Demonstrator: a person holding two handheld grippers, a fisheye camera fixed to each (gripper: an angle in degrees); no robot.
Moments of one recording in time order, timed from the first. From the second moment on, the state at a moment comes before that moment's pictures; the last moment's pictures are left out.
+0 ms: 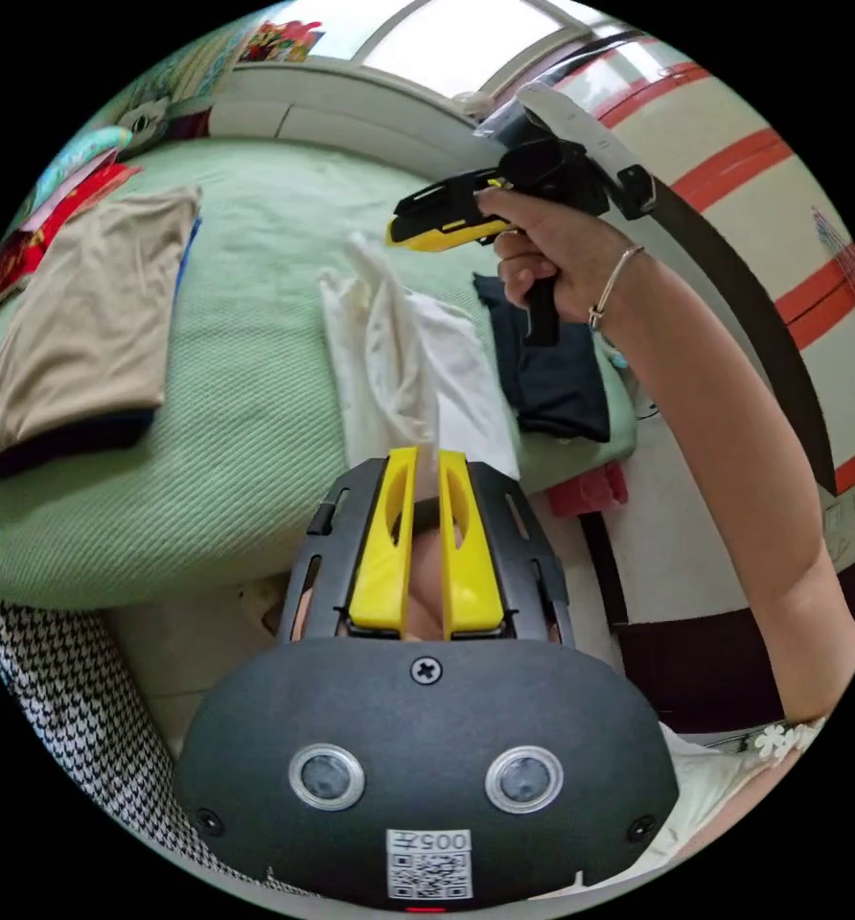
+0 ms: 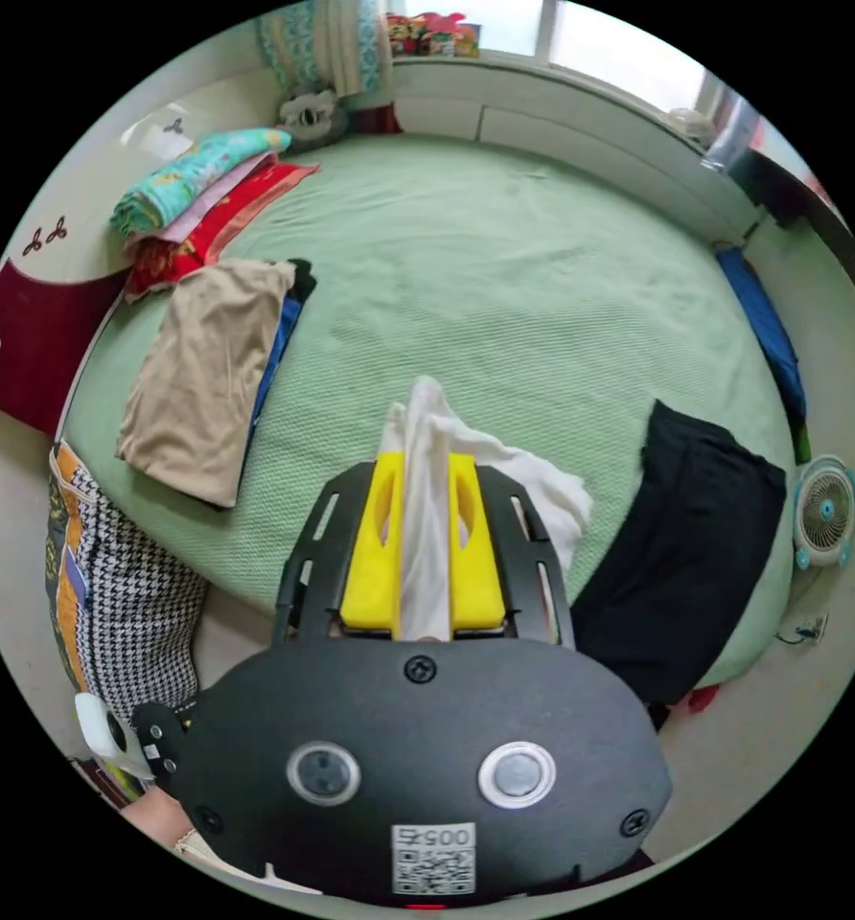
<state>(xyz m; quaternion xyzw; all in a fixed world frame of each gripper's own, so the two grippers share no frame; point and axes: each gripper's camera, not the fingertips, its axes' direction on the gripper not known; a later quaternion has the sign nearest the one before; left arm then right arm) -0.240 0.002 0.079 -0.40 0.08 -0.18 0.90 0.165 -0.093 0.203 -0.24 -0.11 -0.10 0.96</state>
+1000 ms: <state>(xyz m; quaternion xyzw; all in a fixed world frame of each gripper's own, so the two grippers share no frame) -0.276 0.037 0.144 -0.47 0.05 -0.10 0.88 0.275 -0.015 0.263 -0.17 -0.19 -0.09 0.96</state>
